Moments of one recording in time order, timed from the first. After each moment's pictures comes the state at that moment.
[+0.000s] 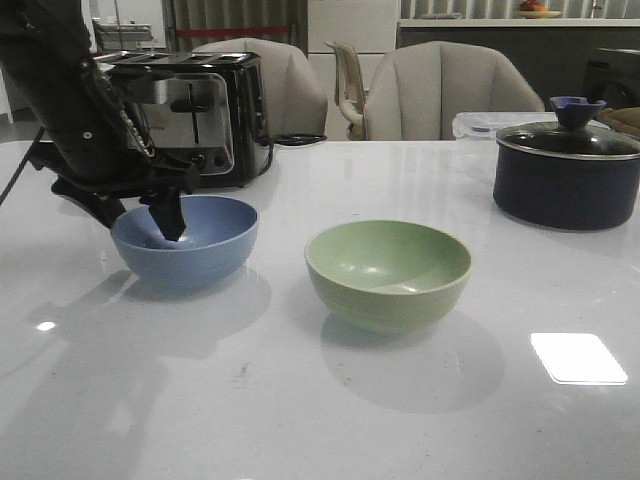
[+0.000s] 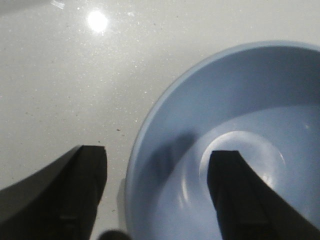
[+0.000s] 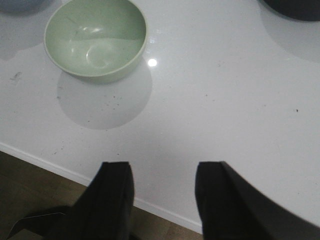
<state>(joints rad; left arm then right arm) -0.31 2.00 -1.41 -0.04 0.56 0.04 0.34 0.72 -0.65 0.00 0.77 0.06</state>
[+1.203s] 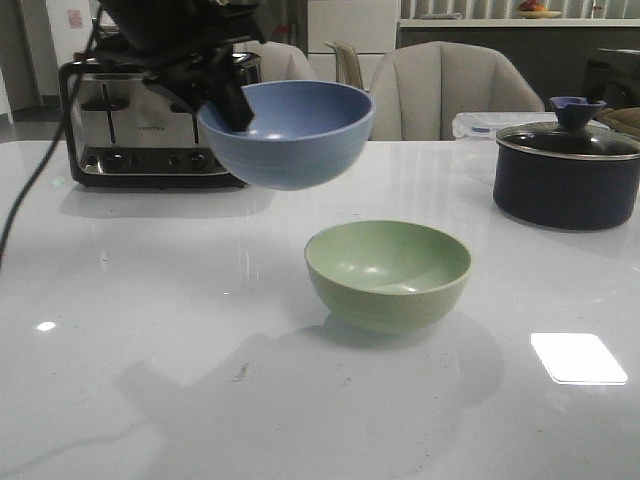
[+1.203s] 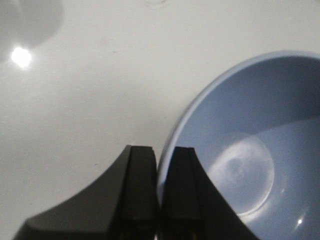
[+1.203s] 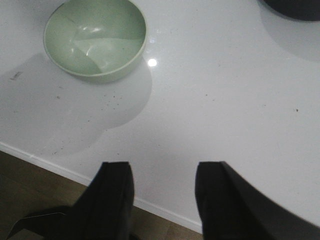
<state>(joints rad) -0.46 1.86 -1.58 -0.32 0.79 0.18 0.34 0.72 -0.65 0.00 0.77 0.06</state>
